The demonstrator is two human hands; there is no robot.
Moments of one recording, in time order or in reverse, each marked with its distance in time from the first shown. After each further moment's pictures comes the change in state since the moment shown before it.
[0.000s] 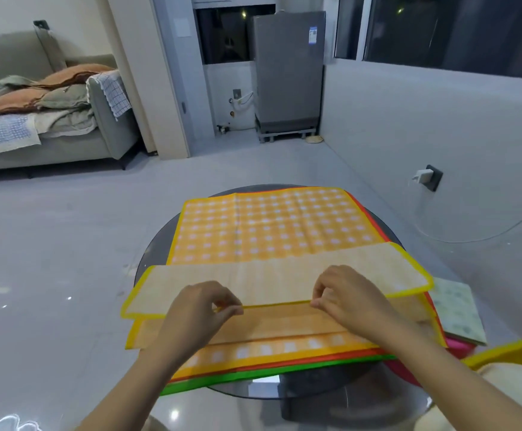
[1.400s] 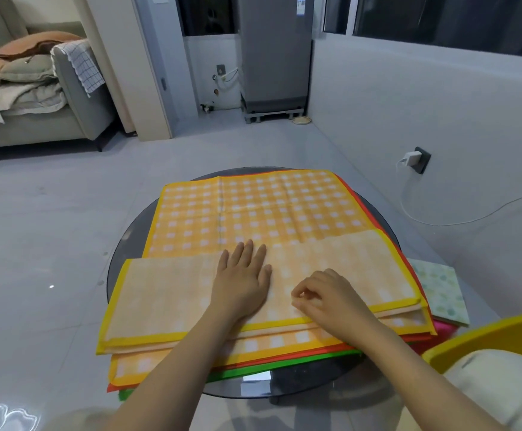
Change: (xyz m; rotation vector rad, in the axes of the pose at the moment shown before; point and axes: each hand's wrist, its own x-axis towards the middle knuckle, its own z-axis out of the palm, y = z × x) left_hand 0.080 0.008 0.104 0.343 -0.217 -0.062; right_hand 0.005 0.021 0.046 0.065 -0.004 0.086
